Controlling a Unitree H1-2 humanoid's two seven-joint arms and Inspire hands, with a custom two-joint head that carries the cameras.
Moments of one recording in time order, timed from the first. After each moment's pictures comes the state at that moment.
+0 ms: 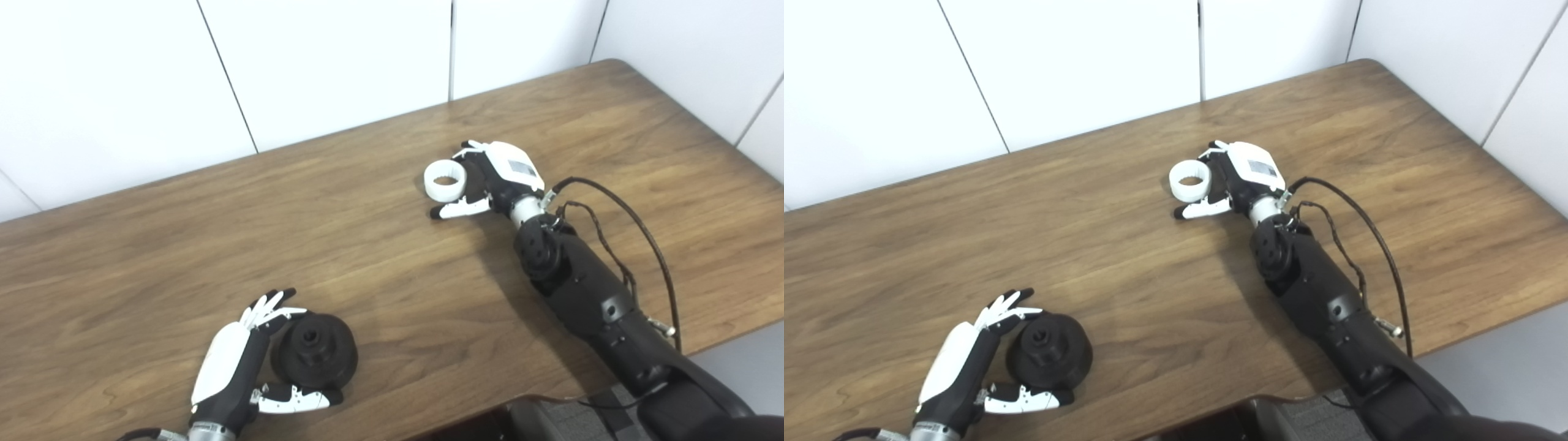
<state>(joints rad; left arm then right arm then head) 0.09 0.21 -0.29 -0.30 0.61 0.07 -0.20 -0.36 -0.34 0.18 0.21 -0.69 0.29 -0.10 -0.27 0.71</state>
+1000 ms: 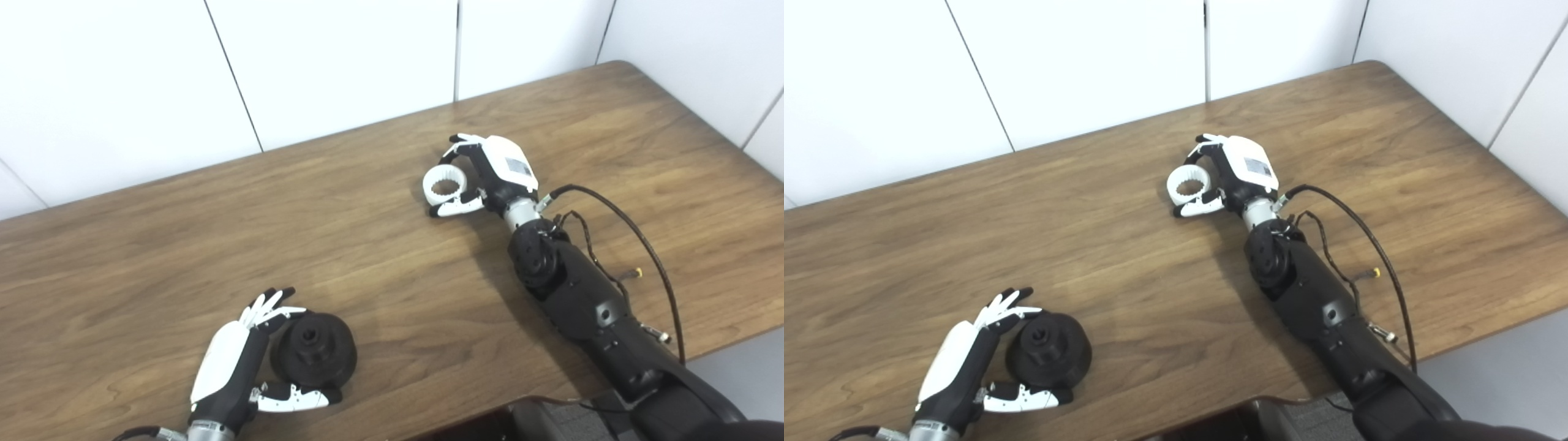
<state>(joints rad) 0.09 0.21 -0.27 -0.31 0.61 0.07 -0.21 -0.36 -0.32 0.17 0.24 -0.65 0.19 -0.22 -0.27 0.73</state>
